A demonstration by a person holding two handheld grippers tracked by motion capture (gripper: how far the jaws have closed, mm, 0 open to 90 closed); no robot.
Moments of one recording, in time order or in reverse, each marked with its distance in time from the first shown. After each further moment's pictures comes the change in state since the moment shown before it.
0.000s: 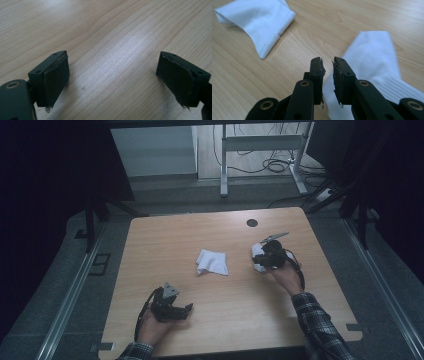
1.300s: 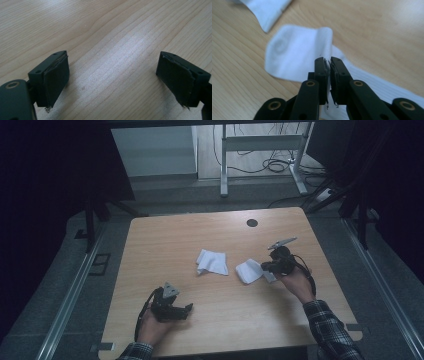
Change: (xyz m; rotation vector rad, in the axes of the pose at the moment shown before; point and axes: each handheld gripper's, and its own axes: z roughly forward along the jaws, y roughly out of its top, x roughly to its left) left arm 0.000 0.000 0.000 0.000 0.000 0.000; right arm -0.001 -0.023 -0.025 0.060 0.000 -0.013
